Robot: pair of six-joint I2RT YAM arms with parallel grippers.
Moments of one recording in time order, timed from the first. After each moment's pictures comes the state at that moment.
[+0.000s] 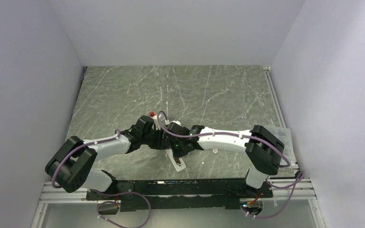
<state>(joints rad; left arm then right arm) -0.63 1.38 0.53 0.07 0.33 -0.53 1.10 1.69 1.07 -0.49 0.00 0.68</state>
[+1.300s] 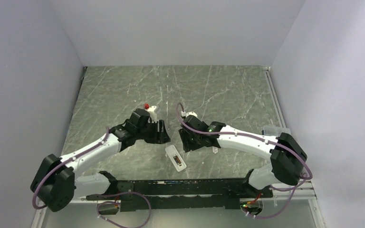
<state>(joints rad) -0.63 1.19 0.65 -0.21 0.25 -0.55 0.97 1.45 0.96 -0.55 0.12 0.58</state>
